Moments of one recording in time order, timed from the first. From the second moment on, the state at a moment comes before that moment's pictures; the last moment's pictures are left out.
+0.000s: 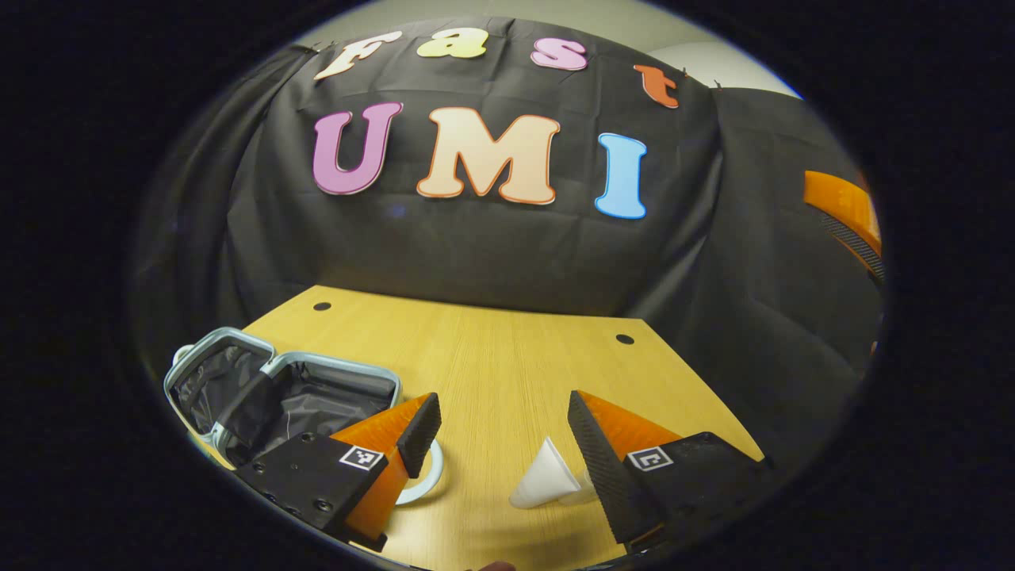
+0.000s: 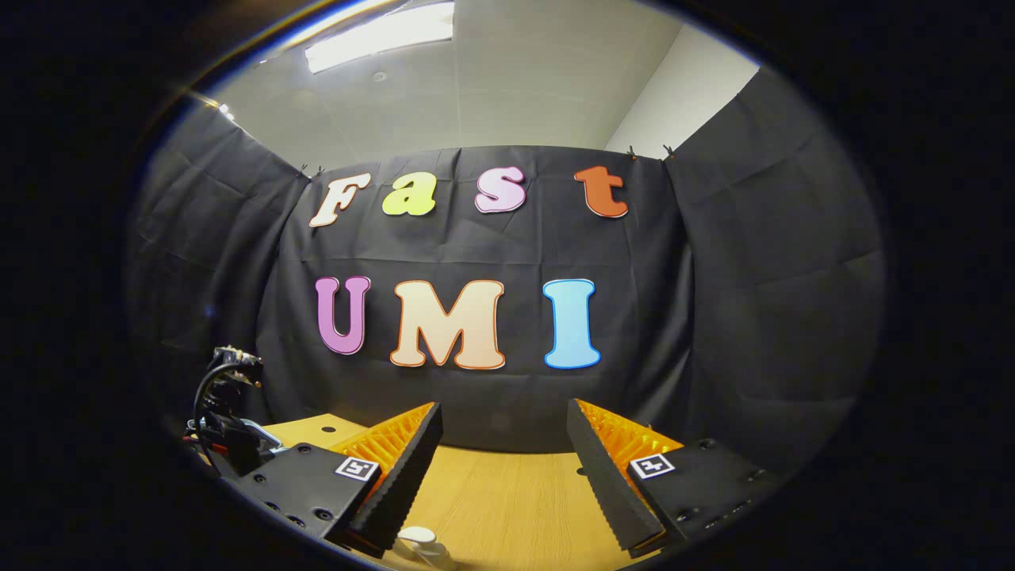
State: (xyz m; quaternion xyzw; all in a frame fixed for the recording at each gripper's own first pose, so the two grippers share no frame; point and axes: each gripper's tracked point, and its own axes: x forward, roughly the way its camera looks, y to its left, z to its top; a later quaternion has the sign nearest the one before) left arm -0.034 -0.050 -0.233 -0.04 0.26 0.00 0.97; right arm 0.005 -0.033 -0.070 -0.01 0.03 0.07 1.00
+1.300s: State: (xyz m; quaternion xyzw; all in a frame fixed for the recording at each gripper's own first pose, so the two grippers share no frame) left arm -0.055 -0.070 -0.354 -0.01 0.36 -0.04 0.93; right arm -0.023 -0.027 -0.085 -0.07 0.05 0.09 0.99
